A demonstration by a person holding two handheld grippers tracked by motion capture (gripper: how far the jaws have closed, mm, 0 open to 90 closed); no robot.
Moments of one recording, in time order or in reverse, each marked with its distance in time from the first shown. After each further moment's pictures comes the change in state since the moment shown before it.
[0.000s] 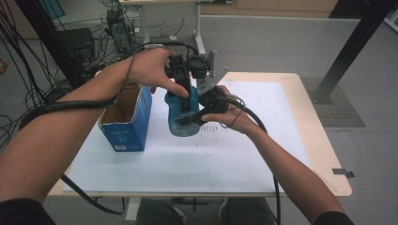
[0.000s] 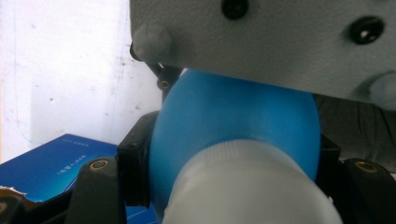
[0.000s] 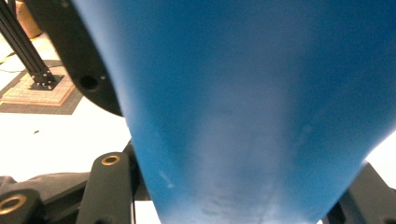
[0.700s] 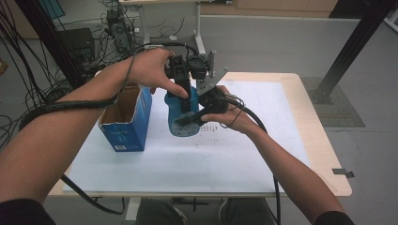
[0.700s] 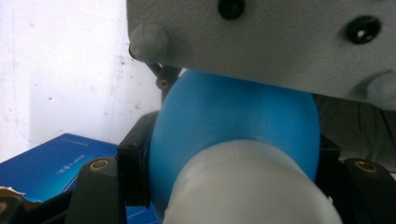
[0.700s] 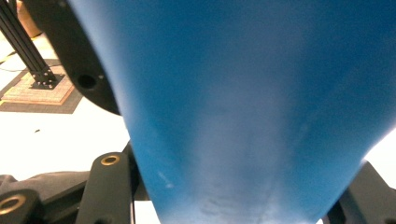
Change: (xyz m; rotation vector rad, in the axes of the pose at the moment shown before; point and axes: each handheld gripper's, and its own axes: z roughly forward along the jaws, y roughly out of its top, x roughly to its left) left arm 0.000 -0.001 0.001 0.000 0.000 -0.005; right arm -0.002 -0.001 0.001 -0.003 -0.006 -0.016
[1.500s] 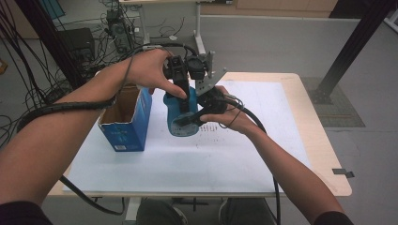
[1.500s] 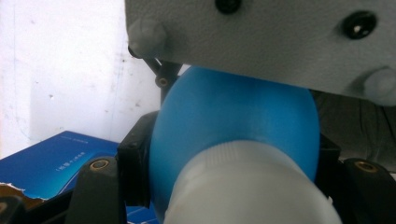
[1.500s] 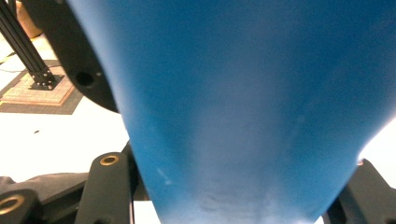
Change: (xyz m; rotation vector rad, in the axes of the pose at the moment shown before) left arm -0.001 -0.003 0.001 0.003 0.005 -0.004; right arm 0.001 0.000 0.003 -0.009 0.008 0.015
